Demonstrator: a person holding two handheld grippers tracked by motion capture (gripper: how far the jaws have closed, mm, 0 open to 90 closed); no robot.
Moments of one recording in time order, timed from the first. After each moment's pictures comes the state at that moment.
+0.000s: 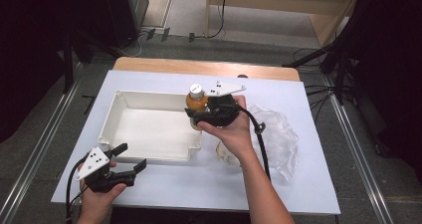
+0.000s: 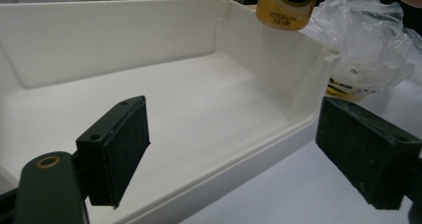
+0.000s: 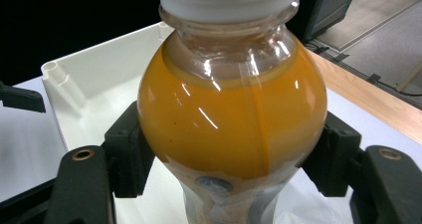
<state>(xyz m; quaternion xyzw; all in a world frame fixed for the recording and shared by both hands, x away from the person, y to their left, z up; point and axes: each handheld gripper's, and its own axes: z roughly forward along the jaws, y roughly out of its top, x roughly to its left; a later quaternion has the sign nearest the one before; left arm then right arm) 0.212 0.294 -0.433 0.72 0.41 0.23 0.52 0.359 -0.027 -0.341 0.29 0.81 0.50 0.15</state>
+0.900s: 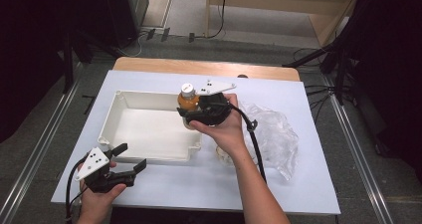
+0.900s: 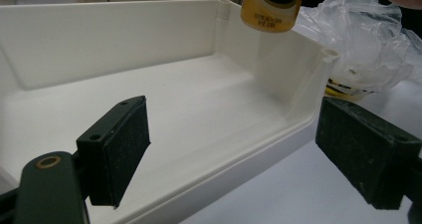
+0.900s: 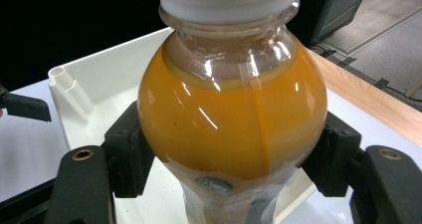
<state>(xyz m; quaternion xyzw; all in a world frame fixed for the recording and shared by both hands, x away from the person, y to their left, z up) 0.212 0.293 -0.432 0.72 0.41 0.23 0.52 0.362 -0.008 -0.339 0.28 0.81 0.50 0.14</state>
